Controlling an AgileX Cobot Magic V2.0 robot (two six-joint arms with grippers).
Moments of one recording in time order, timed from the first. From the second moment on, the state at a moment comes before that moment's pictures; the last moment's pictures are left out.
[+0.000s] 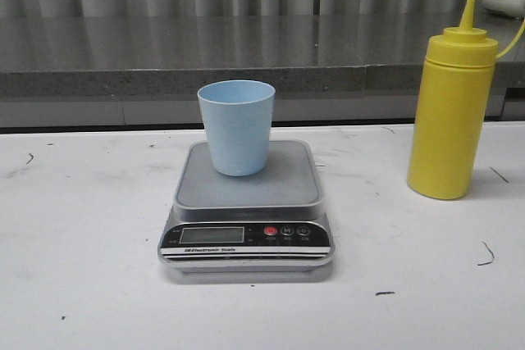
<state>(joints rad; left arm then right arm) -0.33 0.59 -0.82 -0.05 0.90 -0.05 0.03 0.51 -0.58 -0.03 0.71 -0.01</state>
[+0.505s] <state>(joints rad) -0.33 0.59 -0.82 -0.05 0.90 -0.05 0.16 0.74 -0.71 0.00 0.73 -0.03</state>
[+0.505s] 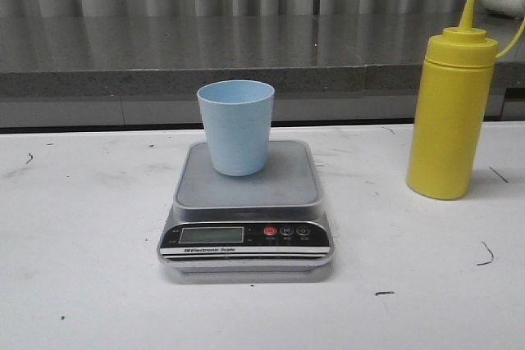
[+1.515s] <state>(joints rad) -0.33 0.59 -0.82 -0.05 0.90 -0.05 0.21 1.32 -0.48 0.12 -0.15 -0.03</state>
